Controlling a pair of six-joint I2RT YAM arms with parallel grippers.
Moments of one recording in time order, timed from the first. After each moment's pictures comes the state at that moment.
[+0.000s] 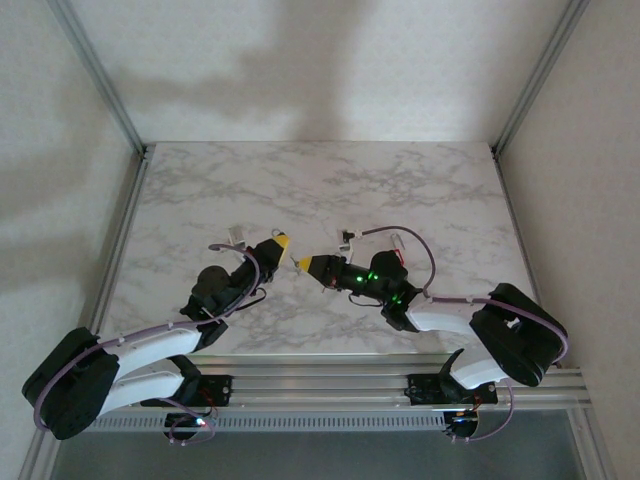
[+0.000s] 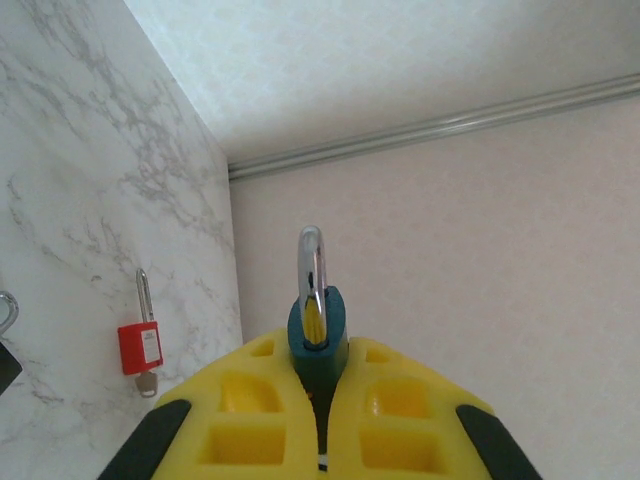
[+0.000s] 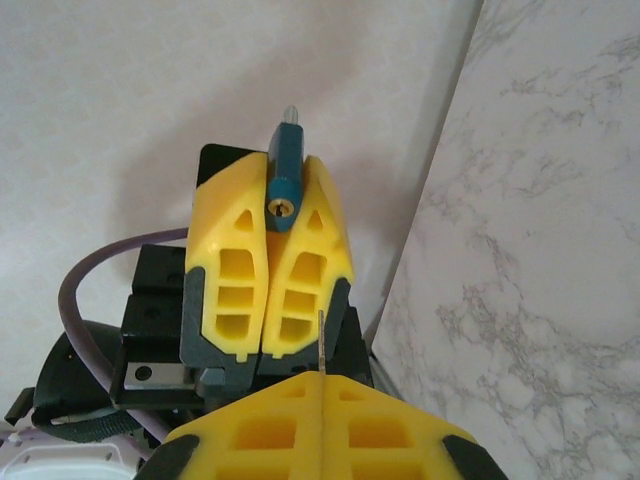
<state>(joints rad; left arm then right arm) -0.64 1.10 0.27 0.91 0.01 -1.36 0.86 1.43 0.47 0.97 -0.42 1.22</state>
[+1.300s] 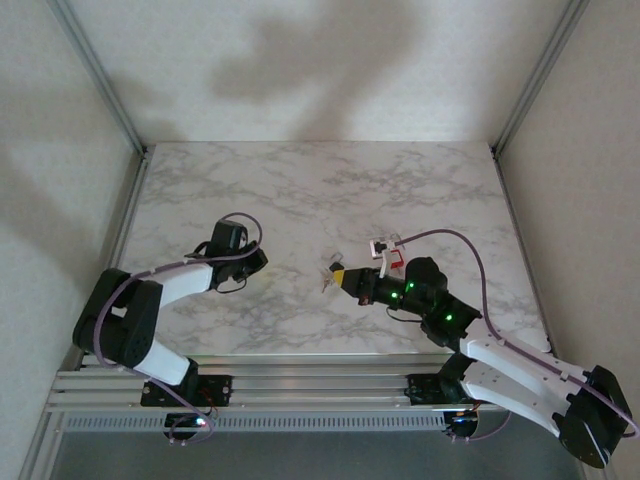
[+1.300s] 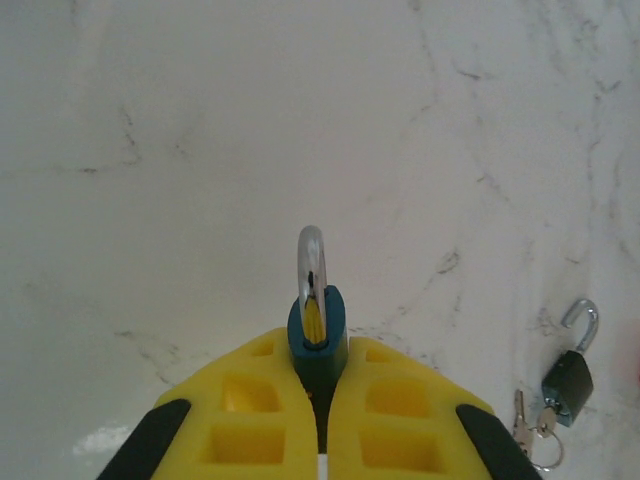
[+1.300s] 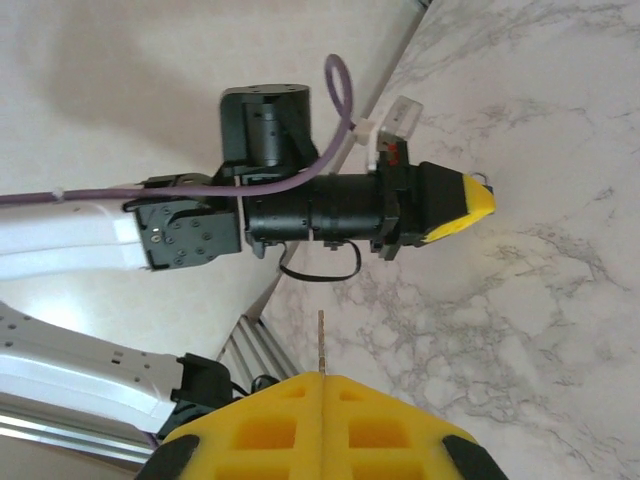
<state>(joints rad) -0.28 1.54 0.66 -0.03 0.23 -0.83 0.81 0.82 0.45 0.20 -0.37 0.84</state>
